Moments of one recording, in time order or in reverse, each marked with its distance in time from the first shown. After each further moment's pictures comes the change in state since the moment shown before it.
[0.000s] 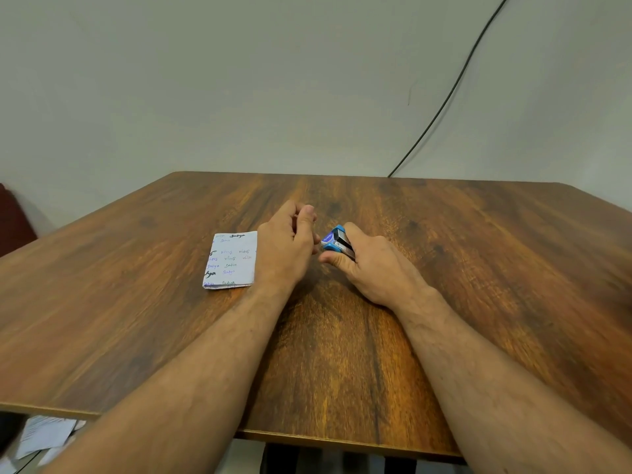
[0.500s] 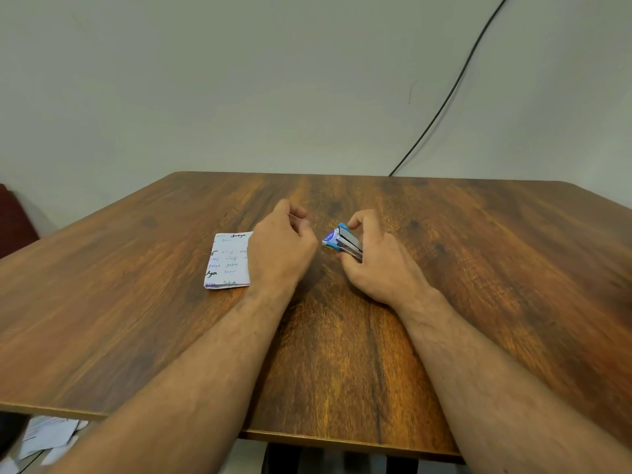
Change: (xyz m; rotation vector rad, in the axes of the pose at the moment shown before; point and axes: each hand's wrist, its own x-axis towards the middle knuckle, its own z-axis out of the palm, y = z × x) left_hand 0.002 0.000 -0.004 0.326 0.063 -0.015; right_hand -0.001 0.000 0.002 0.096 0.110 0.090
